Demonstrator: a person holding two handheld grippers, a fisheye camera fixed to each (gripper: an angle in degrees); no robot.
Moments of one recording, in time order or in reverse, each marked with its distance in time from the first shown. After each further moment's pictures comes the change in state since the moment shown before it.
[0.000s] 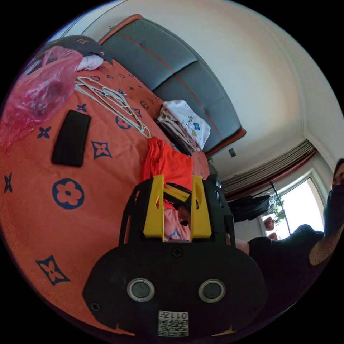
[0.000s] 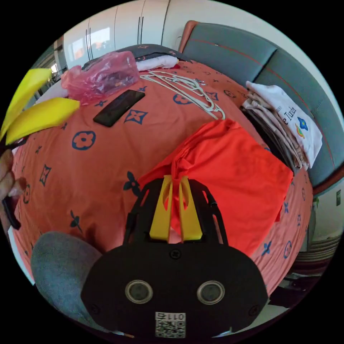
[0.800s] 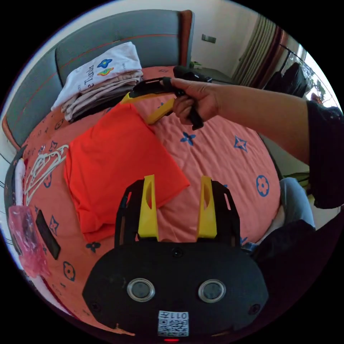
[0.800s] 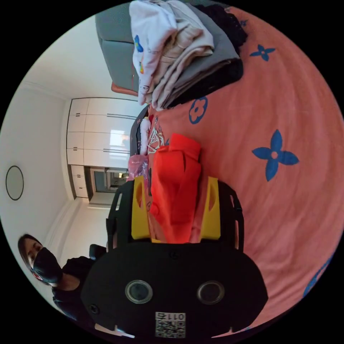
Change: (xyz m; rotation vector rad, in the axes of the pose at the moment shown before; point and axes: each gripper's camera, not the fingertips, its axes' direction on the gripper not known) left arm 0.166 0.077 0.286 -0.515 -0.390 0.712; right arm 0.435 0.097 0.042 0.066 -1.036 0.718
